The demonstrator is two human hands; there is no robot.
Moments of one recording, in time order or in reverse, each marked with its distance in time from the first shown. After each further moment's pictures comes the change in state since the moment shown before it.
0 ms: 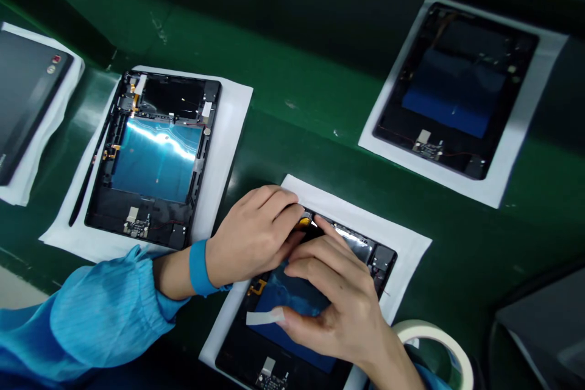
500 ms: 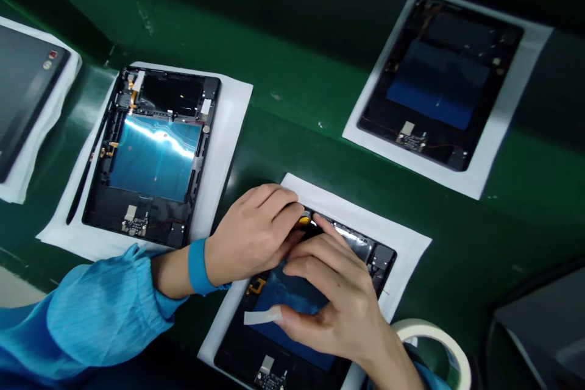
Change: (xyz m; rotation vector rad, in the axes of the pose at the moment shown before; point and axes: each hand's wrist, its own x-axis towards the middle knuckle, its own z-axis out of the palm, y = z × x) left_hand 0.000 0.000 -0.001 -0.004 -0.014 0.000; right_hand 0.000 0.001 0.001 0.003 -0.008 0.005
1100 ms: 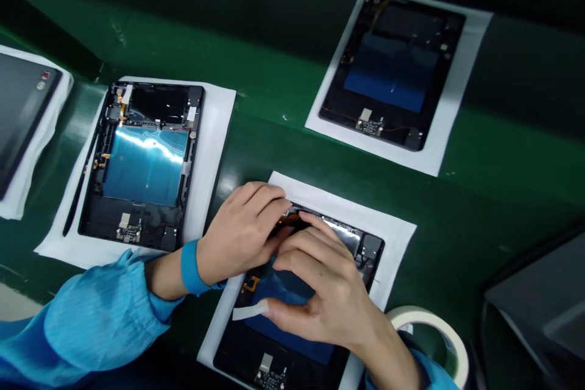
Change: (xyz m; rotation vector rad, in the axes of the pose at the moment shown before) left_hand 0.000 -0.002 0.000 -0.051 0.002 -0.019; right_hand 0.001 0.000 0.000 -0.032 0.030 -0.016
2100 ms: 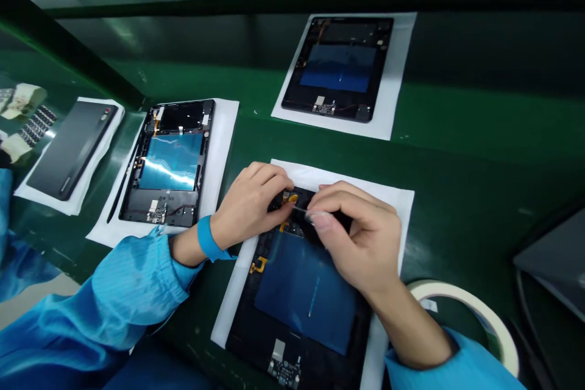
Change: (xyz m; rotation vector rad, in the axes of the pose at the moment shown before) left_hand 0.006 -0.001 0.001 0.096 -0.005 0.019; right_hand -0.008 0.015 -0.004 0.239 0.462 0.077
